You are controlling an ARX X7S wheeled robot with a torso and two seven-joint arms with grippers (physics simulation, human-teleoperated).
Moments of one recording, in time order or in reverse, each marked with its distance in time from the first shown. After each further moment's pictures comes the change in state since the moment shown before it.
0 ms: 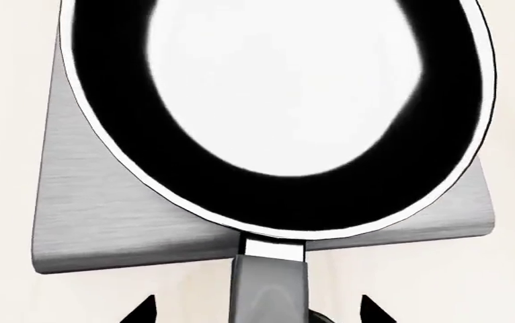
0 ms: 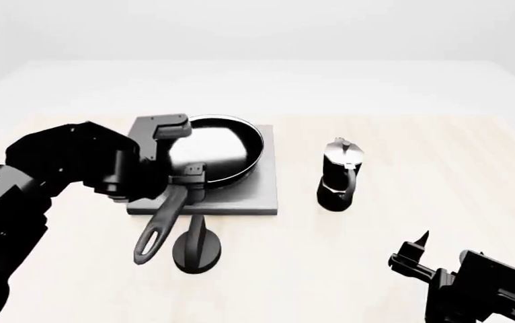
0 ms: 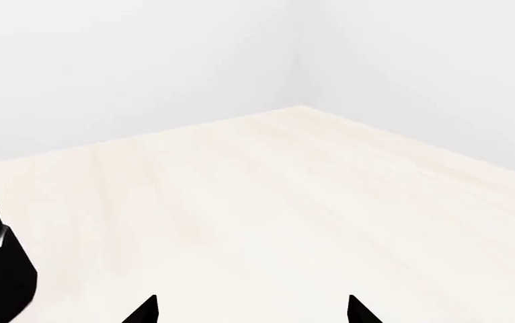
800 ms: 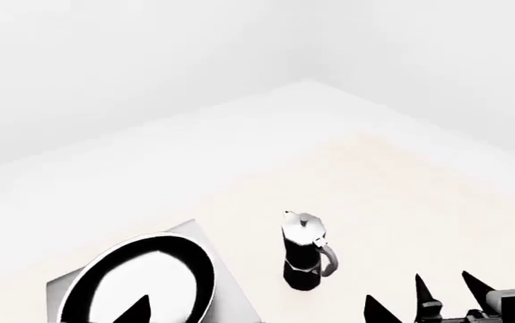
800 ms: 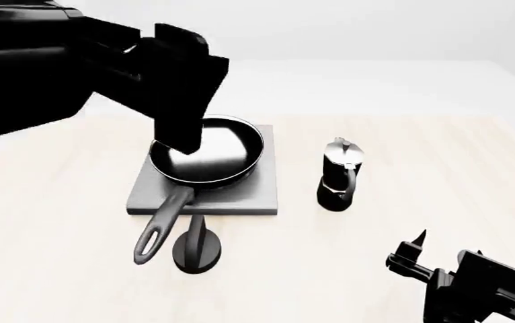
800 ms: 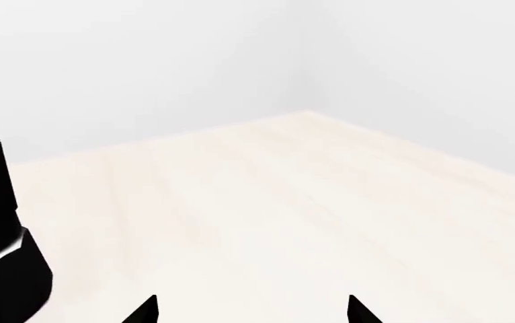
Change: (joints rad) left arm -0.555 -0.500 -0.313 1.241 -0.677 0.065 -0.609; right arm -0.013 0.006 -0.014 -0.035 0.000 0.004 0.010
